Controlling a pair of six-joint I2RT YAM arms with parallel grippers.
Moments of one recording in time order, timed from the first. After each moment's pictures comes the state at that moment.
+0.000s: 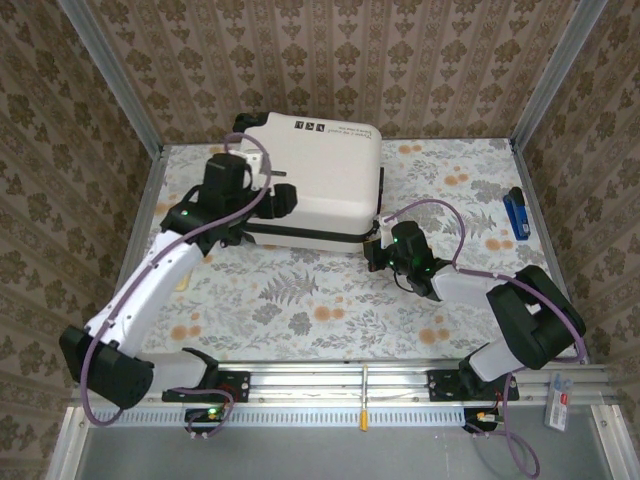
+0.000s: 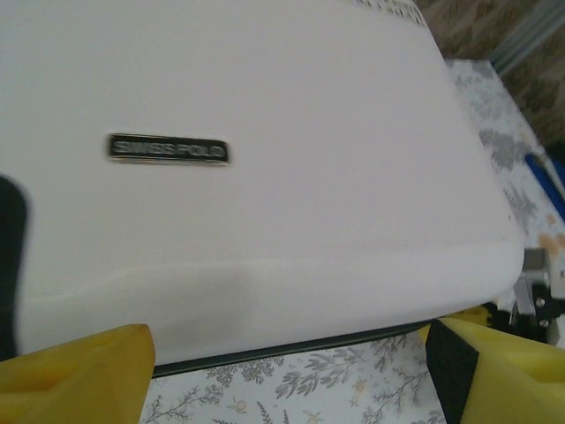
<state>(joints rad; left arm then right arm) -0.54 1.28 1.30 -0.63 0.08 -0.34 0.48 1.49 0.58 0.36 -0.10 0.26</state>
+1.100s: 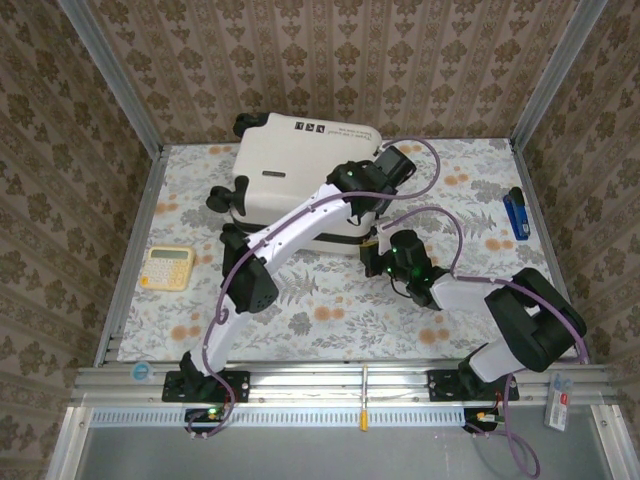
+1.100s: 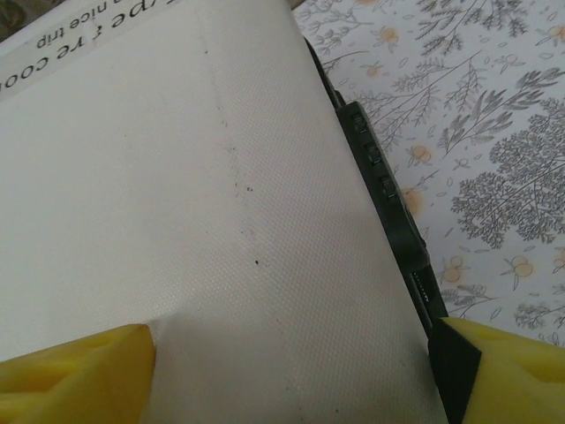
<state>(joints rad) -0.97 2.26 2.37 -1.05 -0.58 -0.15 0.55 1.49 0.51 0.50 -0.08 0.26</state>
